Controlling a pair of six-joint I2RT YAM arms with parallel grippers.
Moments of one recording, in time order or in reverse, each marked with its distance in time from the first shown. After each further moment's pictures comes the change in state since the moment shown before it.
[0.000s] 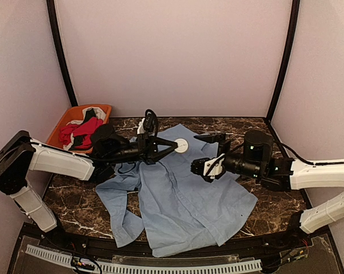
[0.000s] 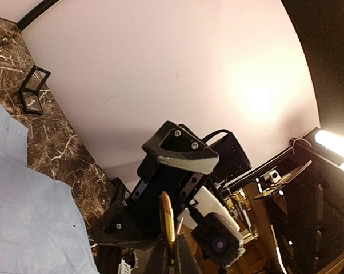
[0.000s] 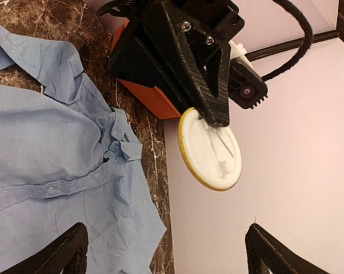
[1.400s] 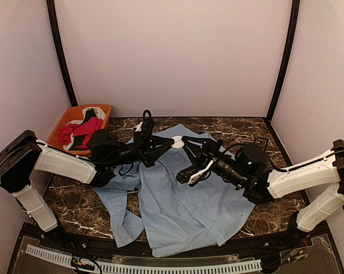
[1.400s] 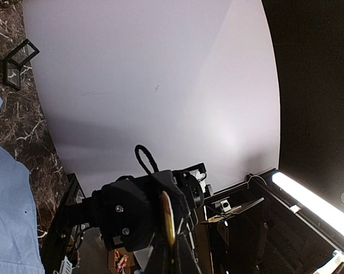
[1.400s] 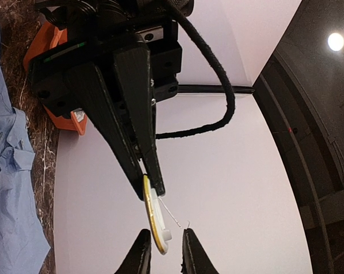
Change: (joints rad) left arm 0.003 0.050 -0.050 0.241 -0.045 -0.396; right arm 0.094 0.247 -0.079 0.745 0.108 -0.465
